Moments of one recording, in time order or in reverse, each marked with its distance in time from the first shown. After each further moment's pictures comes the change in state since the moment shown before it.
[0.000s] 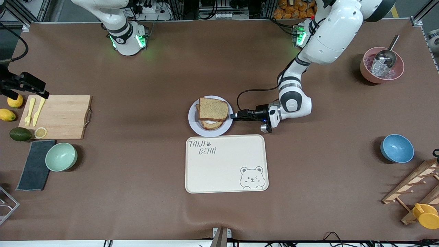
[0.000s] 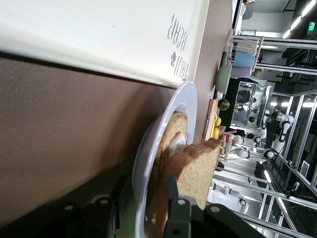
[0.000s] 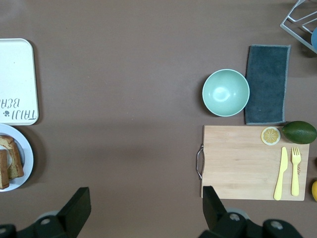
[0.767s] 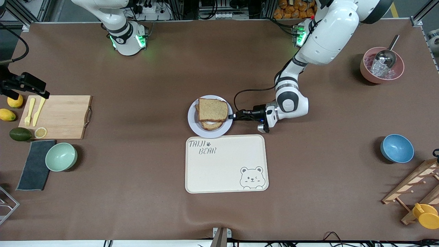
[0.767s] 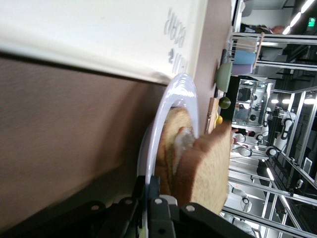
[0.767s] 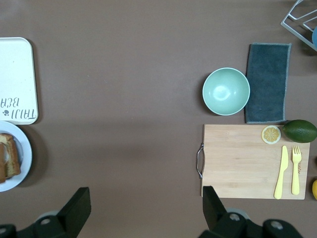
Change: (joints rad) left arm -0.021 0.014 0.000 0.025 -0.013 0.010 0.029; right arm 0.000 0.001 0.000 -0.001 0.000 -0.002 0.002
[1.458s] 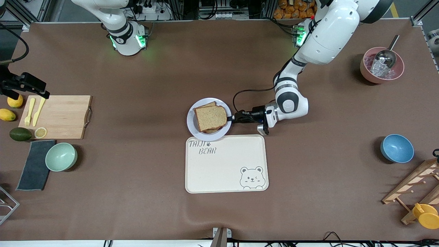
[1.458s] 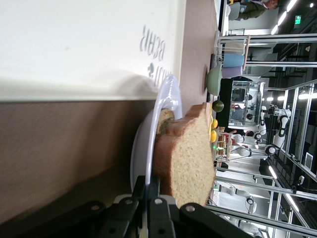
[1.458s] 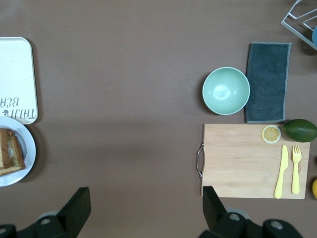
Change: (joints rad) left arm -0.001 -0.010 -0.001 0.022 -0.030 0.008 0.064; right arm 0.000 0.001 -0.001 -0.001 0.000 -0.001 0.001
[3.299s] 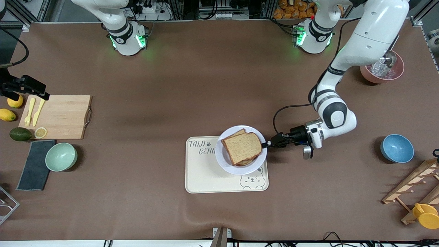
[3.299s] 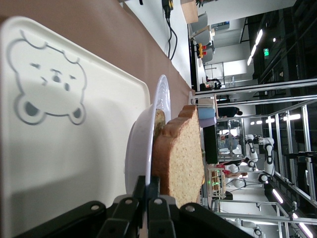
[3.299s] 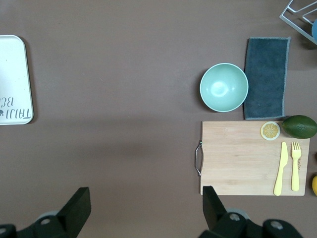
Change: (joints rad) left arm 0.313 -0.063 0.011 0.118 0.232 -0.079 -0.061; right arm -0.002 0.010 -0.010 -0.006 -0.003 0.001 0.002
